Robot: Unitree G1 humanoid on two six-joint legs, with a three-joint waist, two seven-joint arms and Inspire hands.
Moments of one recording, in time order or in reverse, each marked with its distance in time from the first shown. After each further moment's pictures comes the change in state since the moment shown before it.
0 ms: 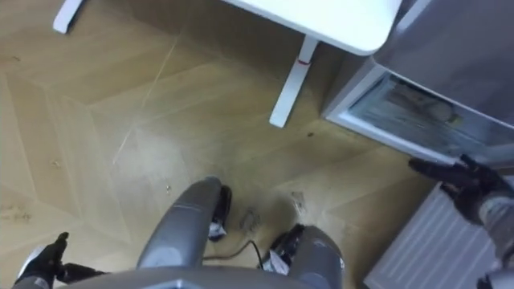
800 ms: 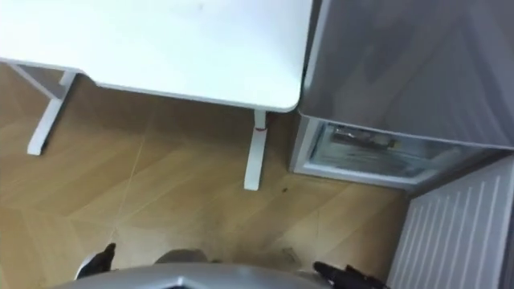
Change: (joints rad) left arm 0.002 -0.191 0.039 0.029 0.090 0.005 0.008; right arm 0.299 0.315 -0.070 -0.043 -0.194 0.014 0.101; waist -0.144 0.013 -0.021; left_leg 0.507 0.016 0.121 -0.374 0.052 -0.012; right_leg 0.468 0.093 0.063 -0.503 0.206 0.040
